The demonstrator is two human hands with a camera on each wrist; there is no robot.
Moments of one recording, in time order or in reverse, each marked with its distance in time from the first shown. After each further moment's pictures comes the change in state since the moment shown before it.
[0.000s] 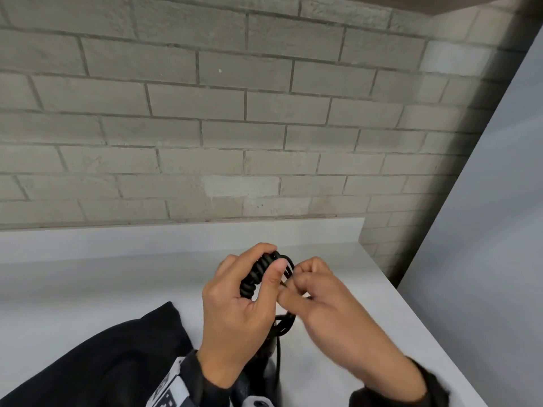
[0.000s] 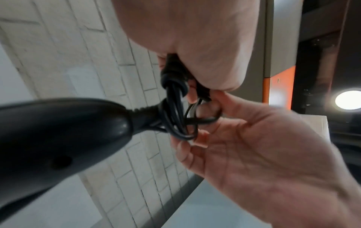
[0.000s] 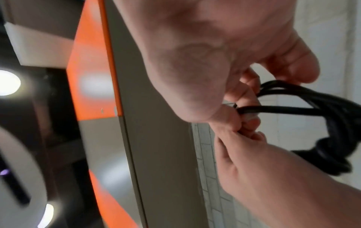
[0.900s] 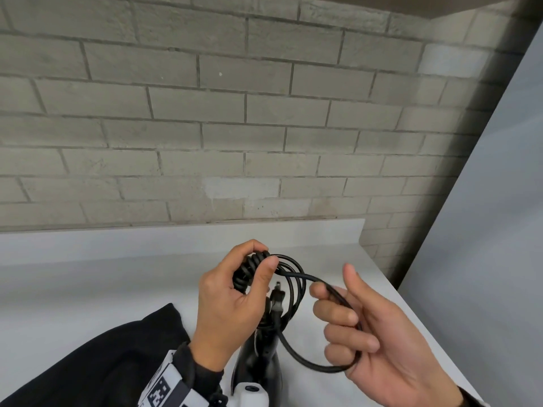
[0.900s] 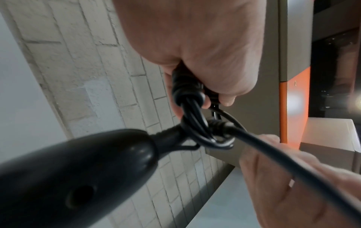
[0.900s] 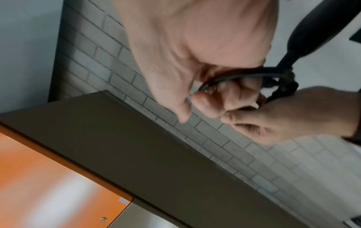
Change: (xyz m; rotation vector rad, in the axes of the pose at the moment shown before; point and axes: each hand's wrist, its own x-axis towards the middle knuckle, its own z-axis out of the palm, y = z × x) left_hand 0.008 -0.014 -0.007 -0.063 -0.094 -0.032; right_hand -0.025 0.014 -0.033 1.272 -0.318 0.314
